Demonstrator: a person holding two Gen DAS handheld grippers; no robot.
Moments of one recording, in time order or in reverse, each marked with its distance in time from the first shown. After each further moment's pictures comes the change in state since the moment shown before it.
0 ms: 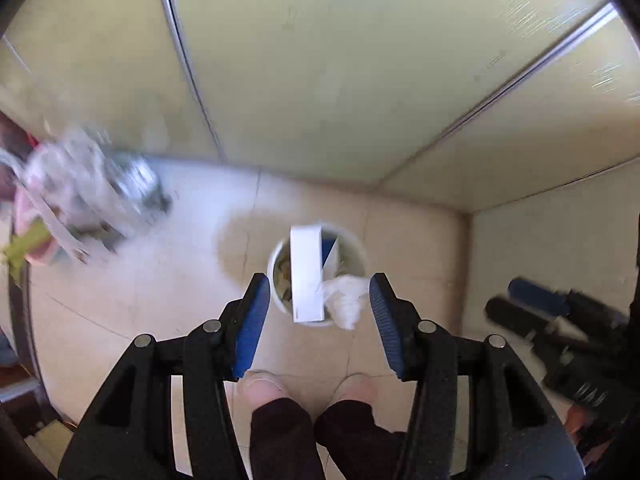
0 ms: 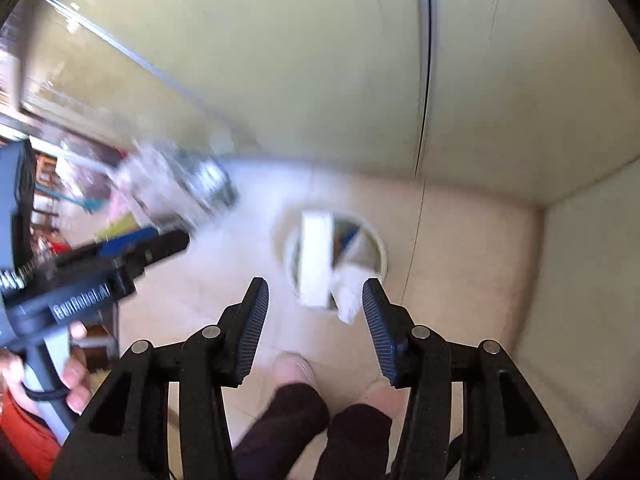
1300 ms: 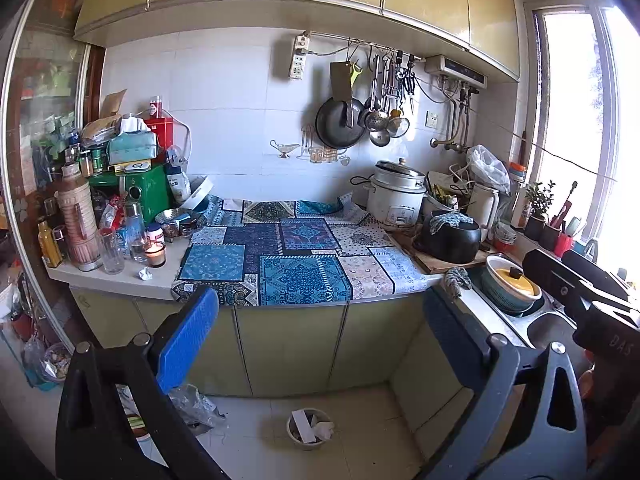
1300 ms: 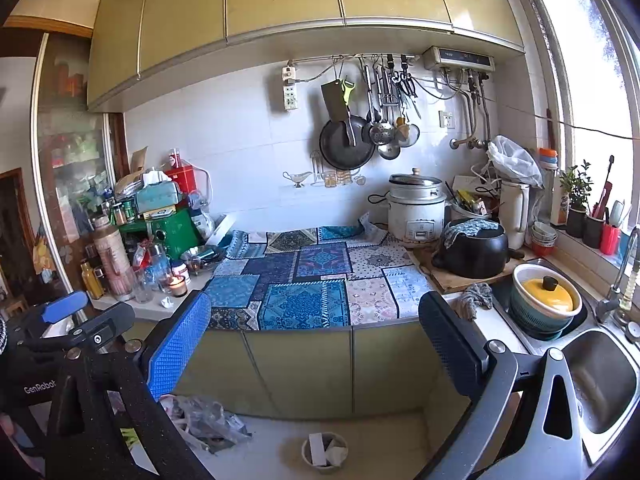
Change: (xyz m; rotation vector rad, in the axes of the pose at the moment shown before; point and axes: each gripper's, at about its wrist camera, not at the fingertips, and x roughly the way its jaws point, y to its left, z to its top) left arm -0.637 -0.039 -0.195 0.302 -0.898 -0.131; right arm -0.537 0.281 -0.187 -0.004 -1.051 -0.320
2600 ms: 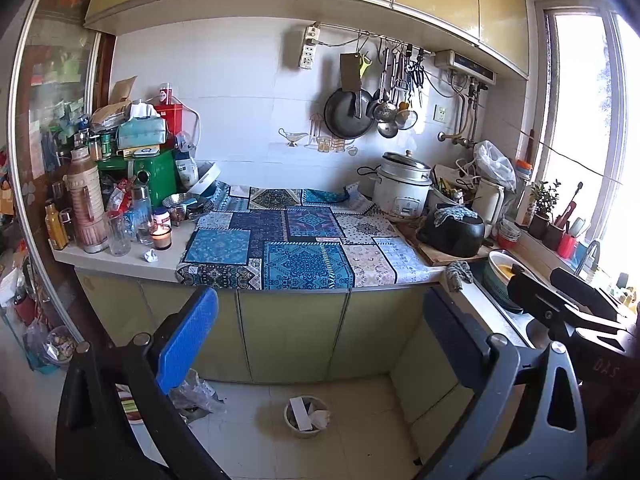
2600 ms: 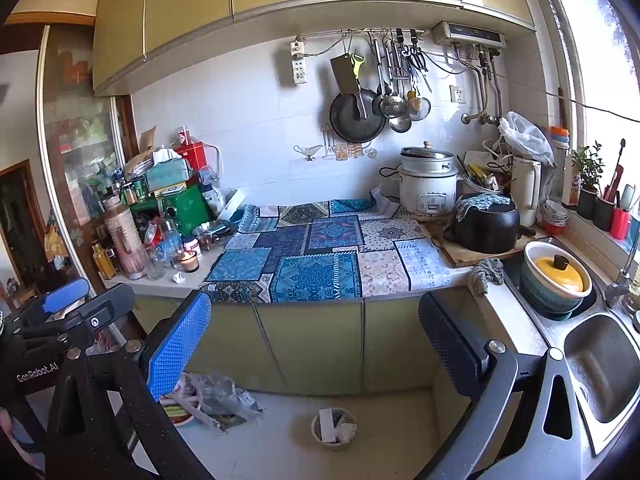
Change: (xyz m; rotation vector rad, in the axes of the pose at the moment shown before) left arm -0.008 -0.009 -0.013 -0.036 0.037 0.030; right arm -0.010 -0.004 -0.005 0.013 0.092 0.047
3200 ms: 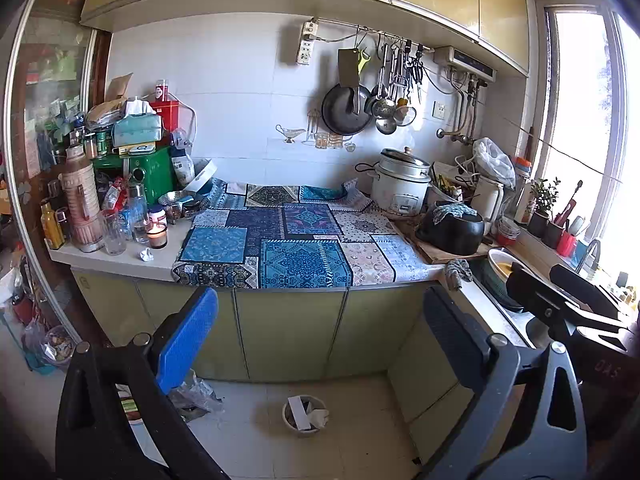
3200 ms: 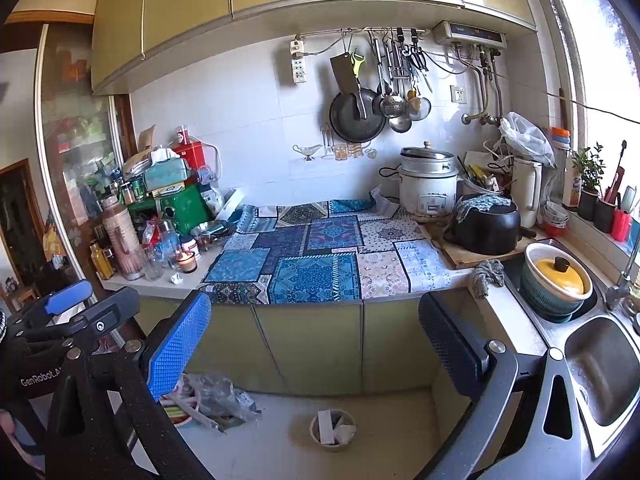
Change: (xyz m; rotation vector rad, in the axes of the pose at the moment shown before) left arm 0.012 -0.003 -0.001 0.001 0.013 -0.004; right arm 0.004 -0.004 0.002 -0.005 0.000 0.004
